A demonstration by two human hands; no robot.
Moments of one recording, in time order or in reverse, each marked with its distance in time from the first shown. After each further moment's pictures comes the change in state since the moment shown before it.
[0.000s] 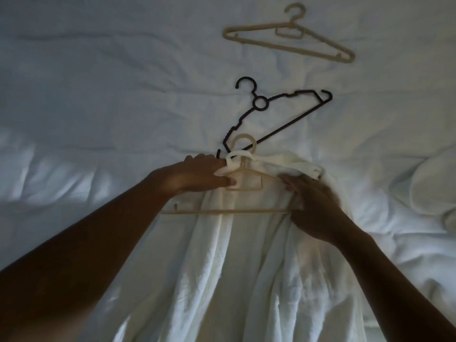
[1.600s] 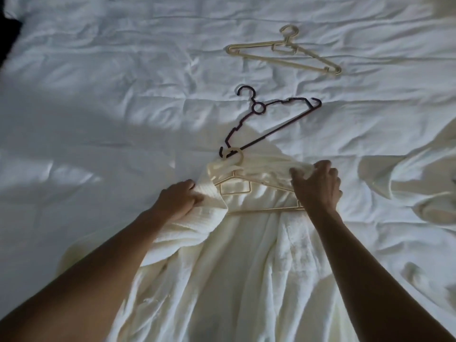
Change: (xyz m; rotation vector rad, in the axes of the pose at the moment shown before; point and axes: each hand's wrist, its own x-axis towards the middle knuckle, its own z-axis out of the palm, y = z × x) left_hand -0.063 -0.041 0.088 -0.215 0.246 -0.297; right_hand 0.002 -0.014 0.000 0.165 0.520 0.569
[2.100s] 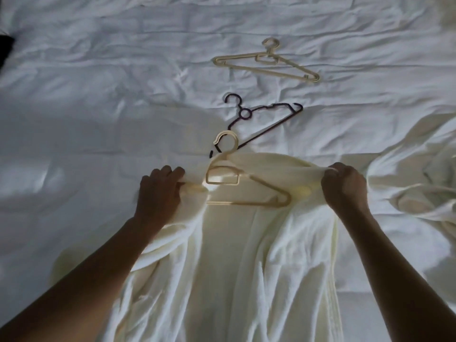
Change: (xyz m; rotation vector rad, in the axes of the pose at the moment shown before) left_hand -0.039 0.006 -0.024 0.274 0.649 0.291; right_hand -0.002 0.035 -0.092 0.037 0.051 -0.220
